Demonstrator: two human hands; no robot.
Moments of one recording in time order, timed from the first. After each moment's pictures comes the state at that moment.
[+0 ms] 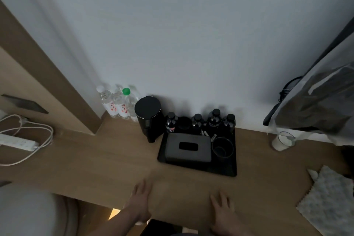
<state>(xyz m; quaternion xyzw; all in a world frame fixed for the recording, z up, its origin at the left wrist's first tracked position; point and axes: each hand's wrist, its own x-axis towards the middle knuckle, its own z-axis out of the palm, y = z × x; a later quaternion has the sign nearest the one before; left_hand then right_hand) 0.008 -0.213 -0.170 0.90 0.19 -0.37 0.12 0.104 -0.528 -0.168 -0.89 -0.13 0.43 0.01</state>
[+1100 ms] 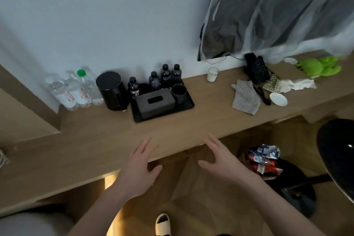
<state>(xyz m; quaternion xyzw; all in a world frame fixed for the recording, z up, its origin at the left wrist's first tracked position) -0.134 -0.217 0.021 0.94 -0.10 -0.17 0.28 -0.143 -0.514 0.039 -0.92 0.03 0.22 0.32</state>
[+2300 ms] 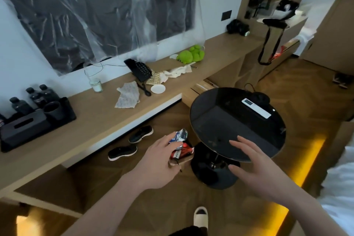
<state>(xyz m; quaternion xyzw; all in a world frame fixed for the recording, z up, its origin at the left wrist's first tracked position) -0.378 -0.793 0.083 0.88 -0.40 -0.18 0.18 -0.559 -1.043 0.106 -0.93 0.21 0.03 0.31</state>
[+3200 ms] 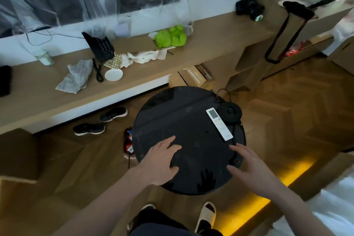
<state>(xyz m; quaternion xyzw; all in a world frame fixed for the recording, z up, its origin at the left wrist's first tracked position) -0.371 -1.201 -0.002 0.90 -0.31 -0.27 0.14 -0.503 -1.489 0.028 -0.91 0.18 0.16 0.32</state>
